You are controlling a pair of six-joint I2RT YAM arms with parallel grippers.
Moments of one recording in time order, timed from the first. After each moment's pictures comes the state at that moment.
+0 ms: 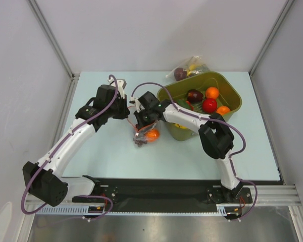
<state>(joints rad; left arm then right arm) -0.43 1.26 1.18 -0.61 0.03 -0.28 0.83 2.11 1.71 -0.55 -0.28 0.21</state>
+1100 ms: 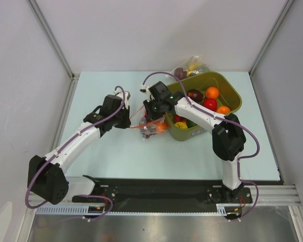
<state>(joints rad) -0.44 1.28 1.00 -0.51 0.03 -0.26 0.74 1.97 1.70 -0.61 -0.20 0.22</state>
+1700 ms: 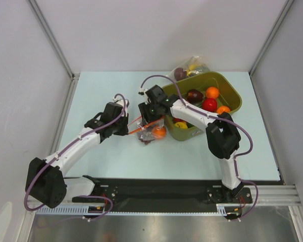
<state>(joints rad) -0.46 1.24 0.88 -0.50 -0.03 -0.27 0.75 2.03 1.70 -0.56 -0.16 0.25</state>
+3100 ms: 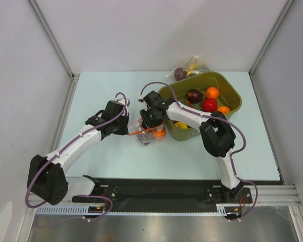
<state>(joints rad) -0.46 1.27 0.93 -0.57 -0.03 -0.28 0.77 2.10 1.69 -0.61 -0.16 0.29</state>
